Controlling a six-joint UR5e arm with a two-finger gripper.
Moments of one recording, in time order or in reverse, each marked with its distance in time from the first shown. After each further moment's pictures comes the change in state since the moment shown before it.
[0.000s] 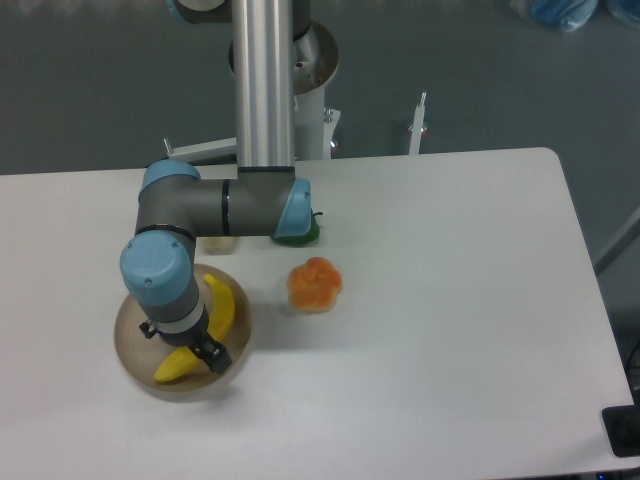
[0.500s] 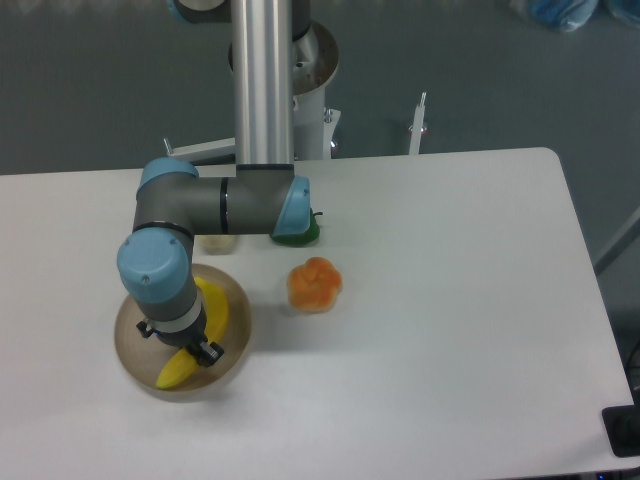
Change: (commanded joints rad) arm 0.008 0.054 0.018 -0.011 -0.037 -0.003
